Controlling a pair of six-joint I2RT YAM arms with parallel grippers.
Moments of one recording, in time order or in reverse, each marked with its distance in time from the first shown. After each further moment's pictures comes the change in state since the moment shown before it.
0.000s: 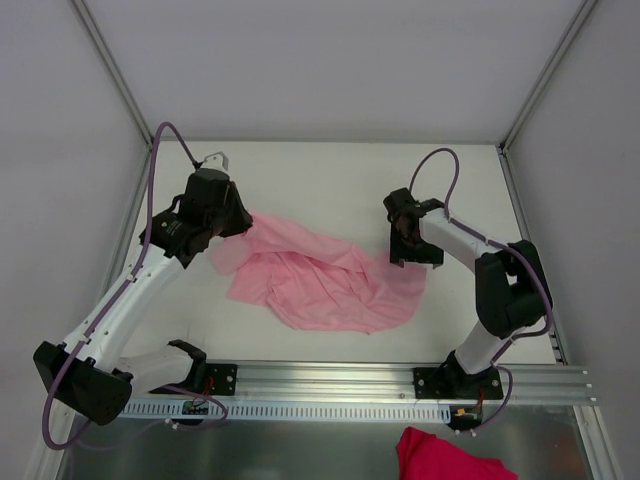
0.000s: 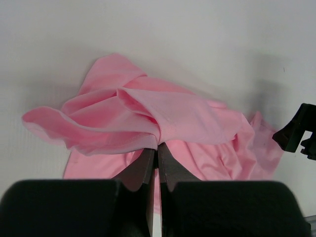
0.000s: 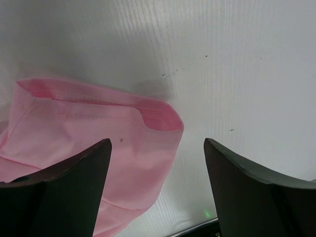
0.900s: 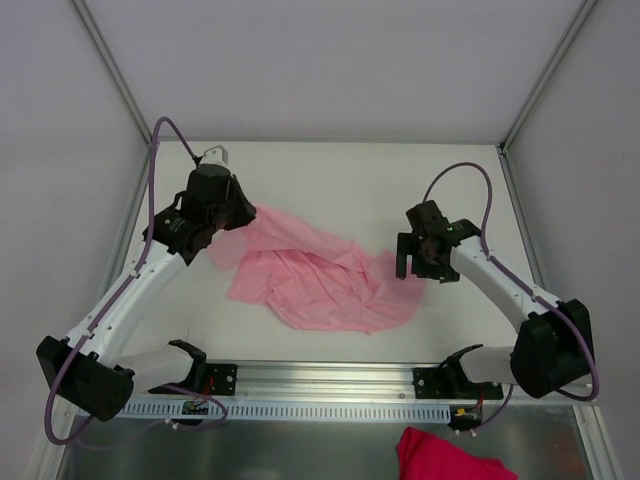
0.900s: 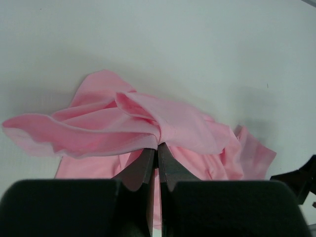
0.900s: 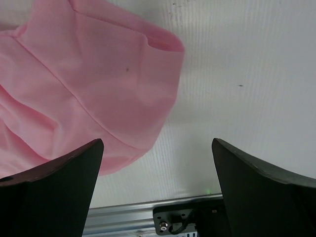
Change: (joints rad) left arm 0.000 0.039 0.020 0.080 -0.013 -0.029; right arm -0.012 -0.394 -0.173 -0.077 -0.179 -0.055
